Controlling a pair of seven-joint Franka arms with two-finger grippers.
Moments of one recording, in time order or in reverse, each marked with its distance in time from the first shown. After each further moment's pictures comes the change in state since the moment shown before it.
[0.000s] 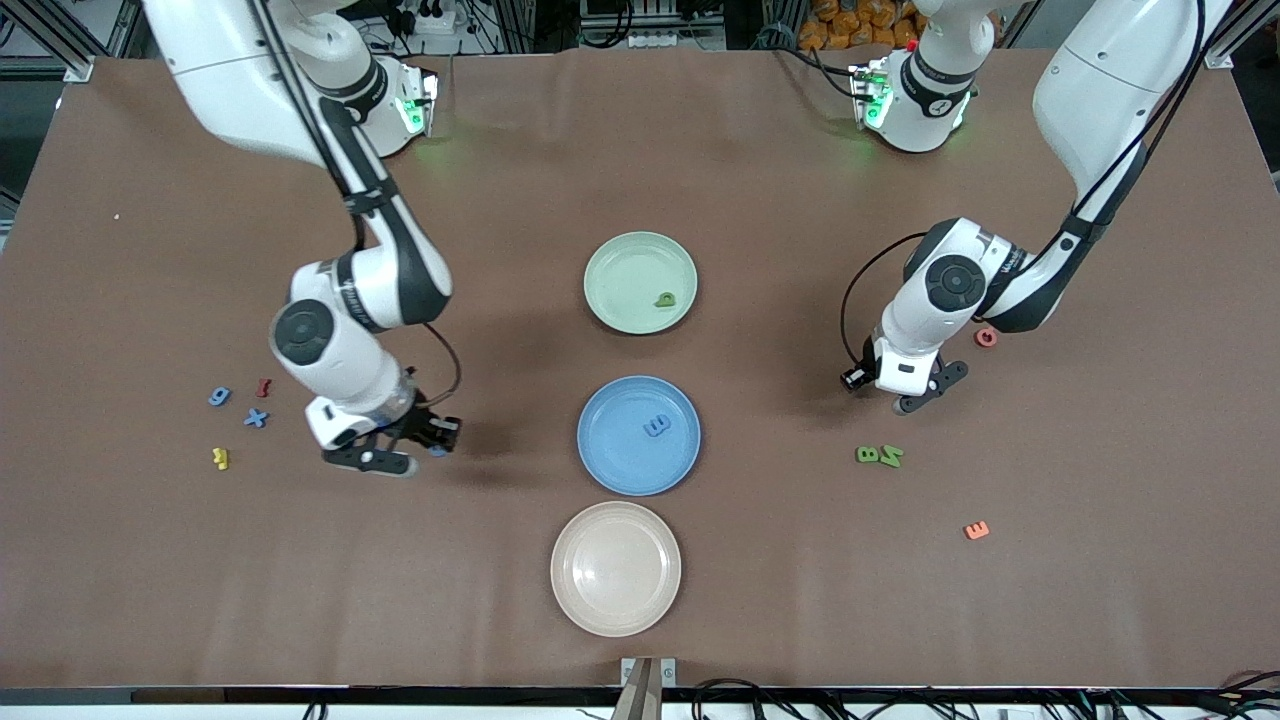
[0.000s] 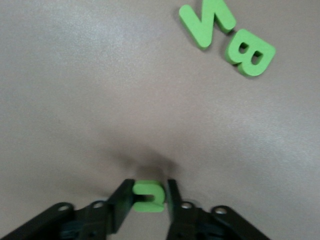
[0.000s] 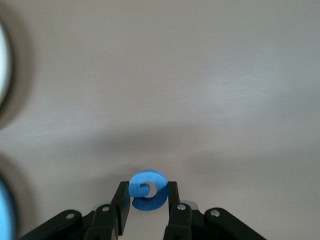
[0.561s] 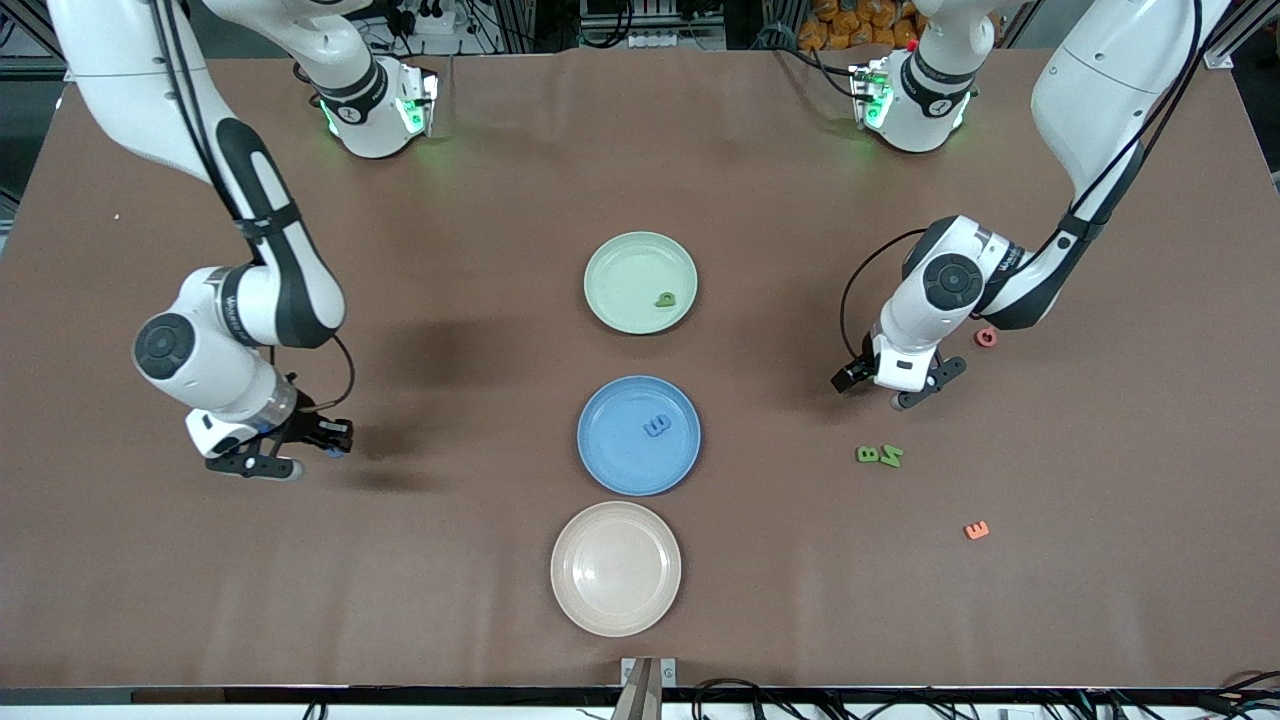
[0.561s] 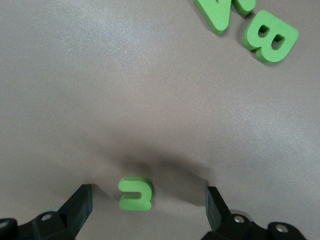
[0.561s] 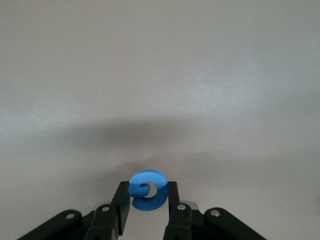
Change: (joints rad) left arm -0.003 -0.001 0.005 -0.020 -0.005 -0.001 0.000; right arm -0.236 -0.044 -0.005 -0.097 -0.001 -0.001 -0.299
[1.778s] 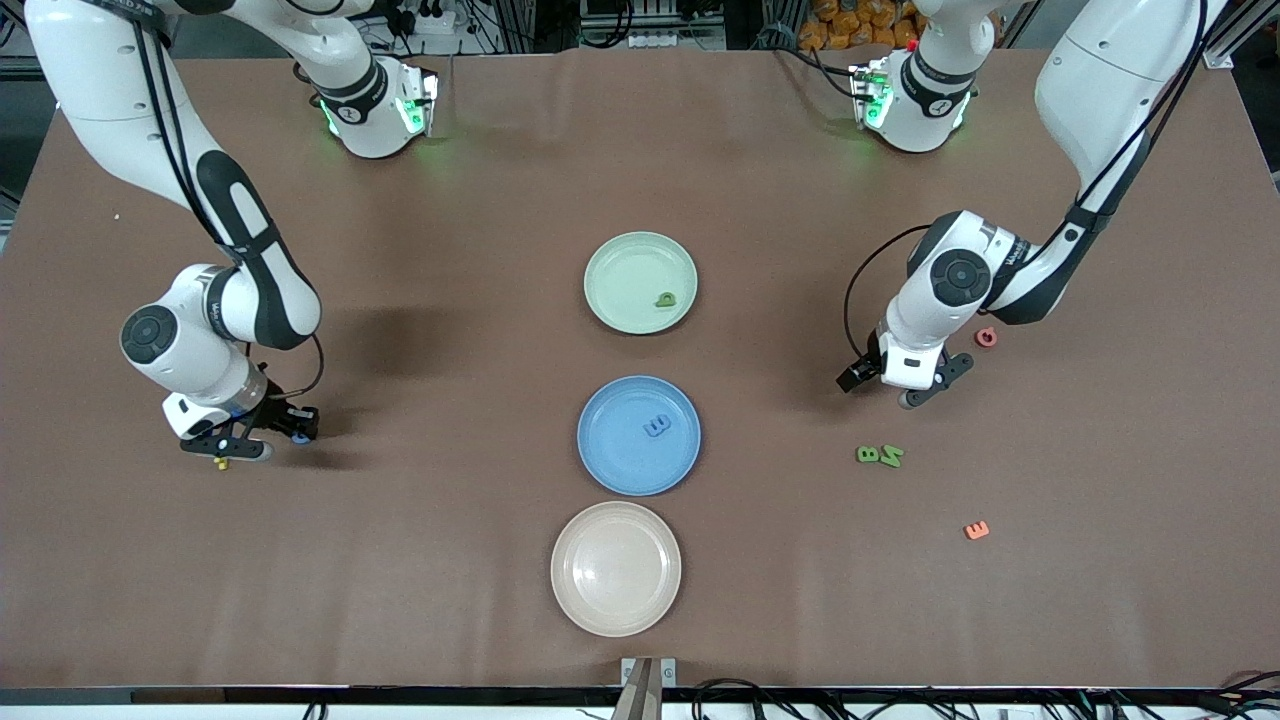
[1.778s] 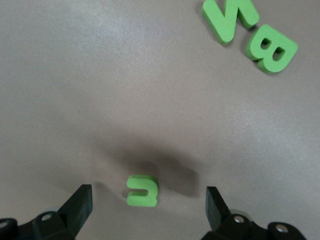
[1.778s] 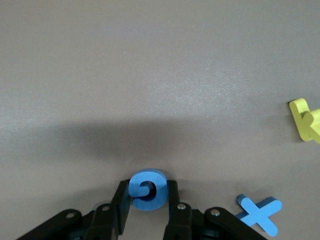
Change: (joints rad) left arm 0.003 -0.032 0.002 -0.015 -0.030 -0.004 0.000; right arm -0.129 0.055 -0.023 -0.144 -0.001 0.205 -0.181
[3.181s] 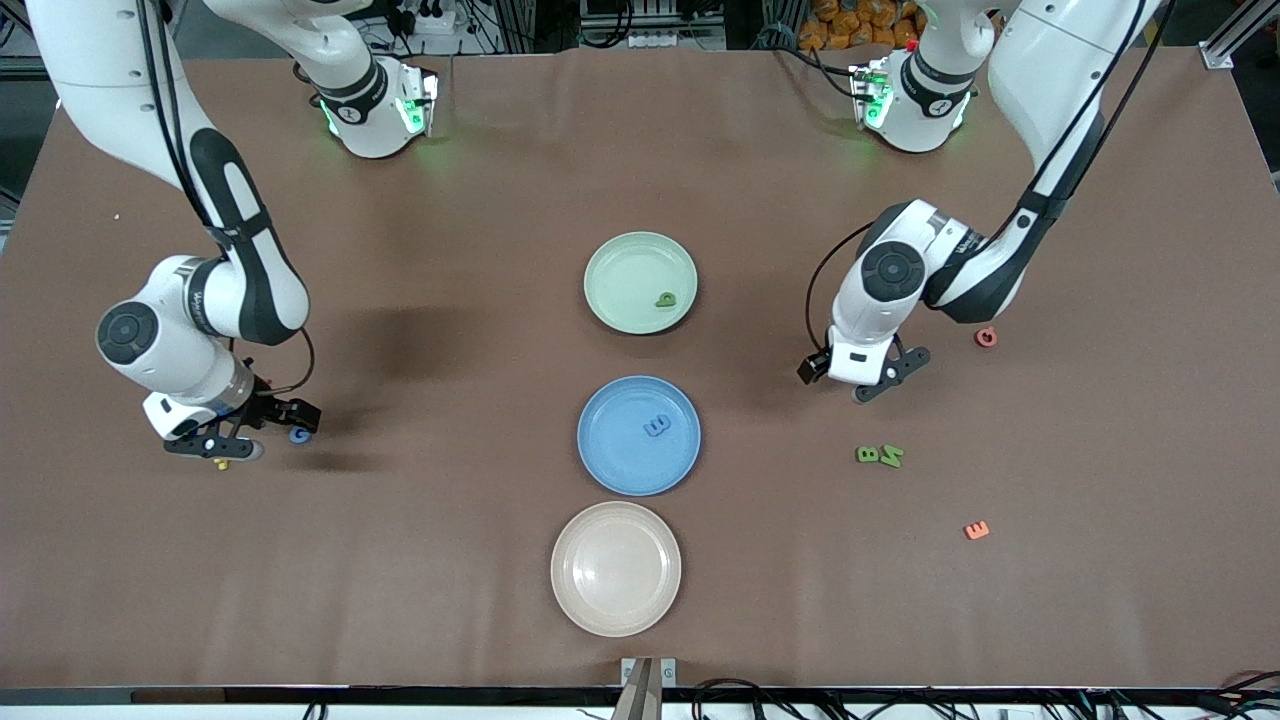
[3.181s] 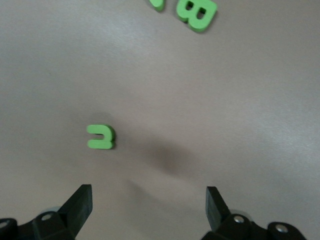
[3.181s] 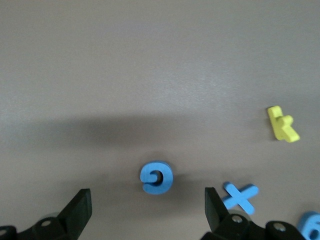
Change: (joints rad) left arm -0.195 -0.042 0.035 0.102 -0.065 -0.193 -0.043; right arm 0.094 -0.056 -0.089 0.026 -0.008 -0.119 0.000
